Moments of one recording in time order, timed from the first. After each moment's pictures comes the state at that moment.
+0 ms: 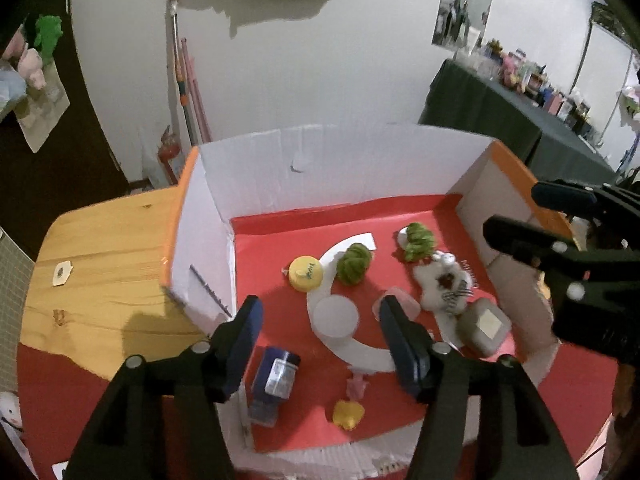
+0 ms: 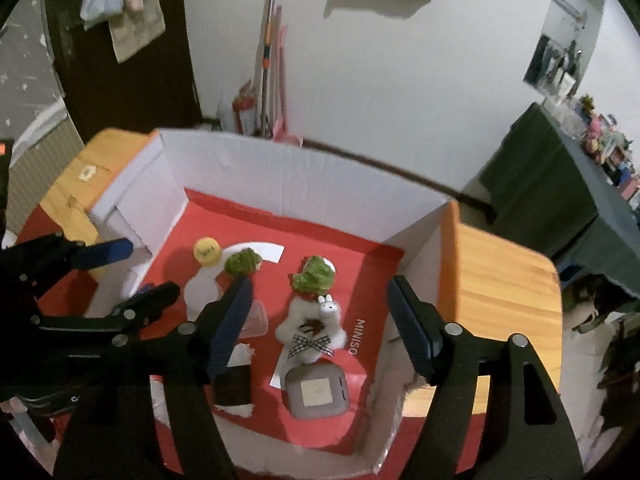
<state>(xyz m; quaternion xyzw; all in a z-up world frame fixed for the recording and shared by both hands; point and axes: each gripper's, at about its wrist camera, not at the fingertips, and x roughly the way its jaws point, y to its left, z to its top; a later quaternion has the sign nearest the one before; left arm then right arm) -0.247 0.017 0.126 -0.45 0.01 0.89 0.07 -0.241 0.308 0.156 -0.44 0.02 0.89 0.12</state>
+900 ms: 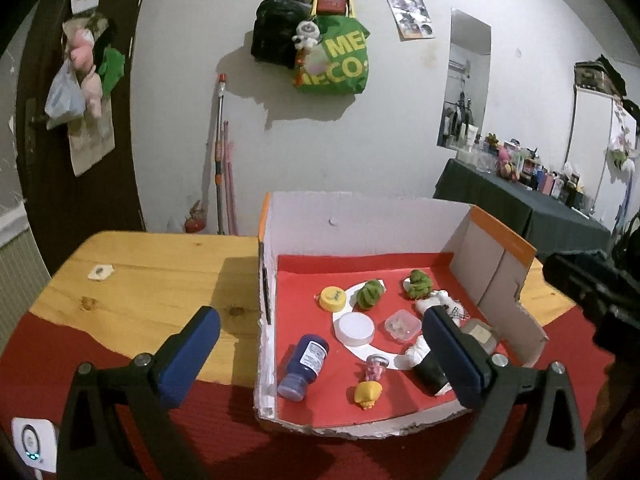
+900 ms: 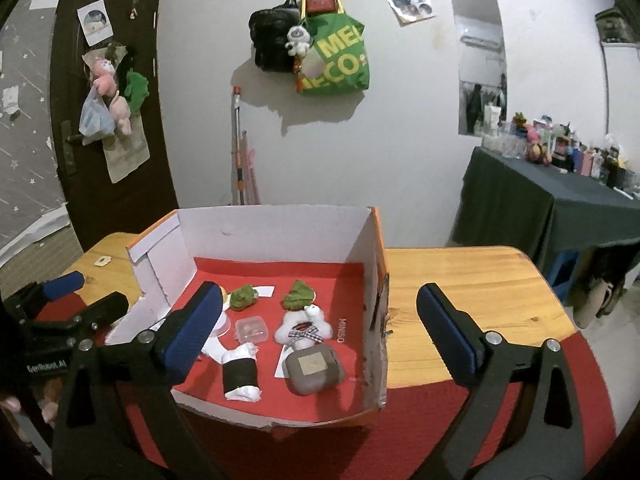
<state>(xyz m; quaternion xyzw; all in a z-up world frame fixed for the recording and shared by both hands) -0.189 -0.019 0.116 -0.26 -0.04 0.96 0.04 -0.155 0.275 0.118 -0.21 0.06 0.96 0.18</state>
